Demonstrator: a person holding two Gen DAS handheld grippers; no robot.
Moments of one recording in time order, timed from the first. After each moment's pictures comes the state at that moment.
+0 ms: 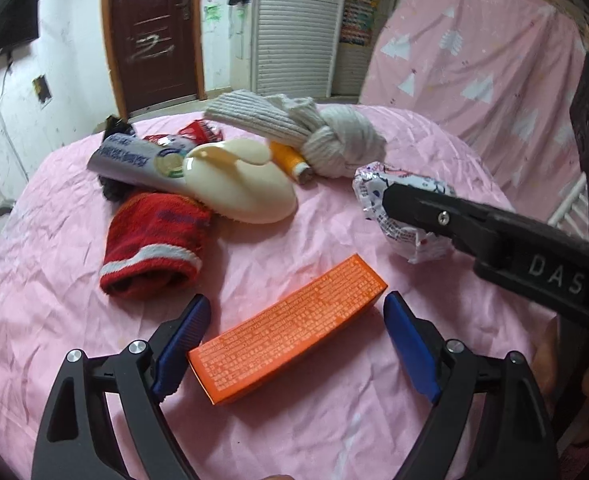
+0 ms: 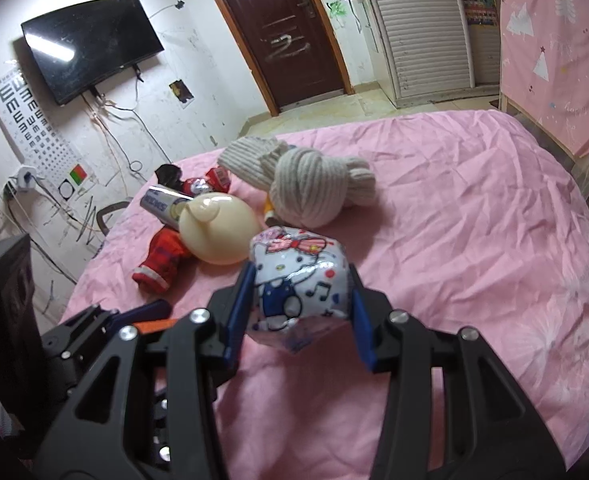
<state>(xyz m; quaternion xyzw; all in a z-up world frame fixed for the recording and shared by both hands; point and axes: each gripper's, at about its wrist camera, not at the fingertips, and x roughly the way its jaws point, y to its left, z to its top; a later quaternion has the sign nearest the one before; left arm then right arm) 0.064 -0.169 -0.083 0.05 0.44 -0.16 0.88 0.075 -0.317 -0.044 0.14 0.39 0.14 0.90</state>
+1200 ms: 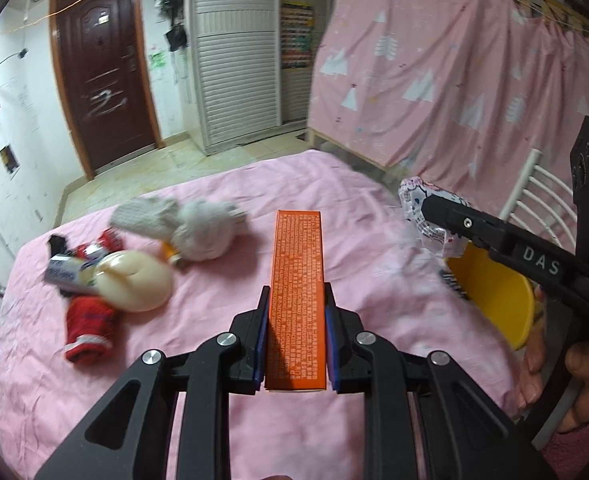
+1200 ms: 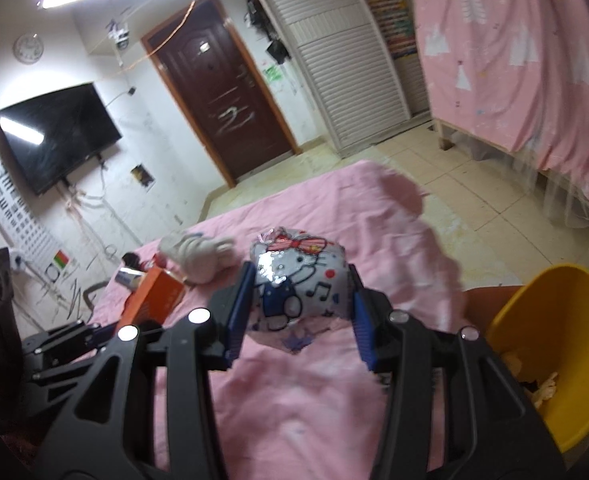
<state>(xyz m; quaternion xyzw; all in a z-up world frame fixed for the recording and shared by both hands) 0.025 -0.257 -0.018 0.10 0.38 -0.24 0.89 0.000 -0.460 -0.012 0.22 0.29 0.04 0.93</state>
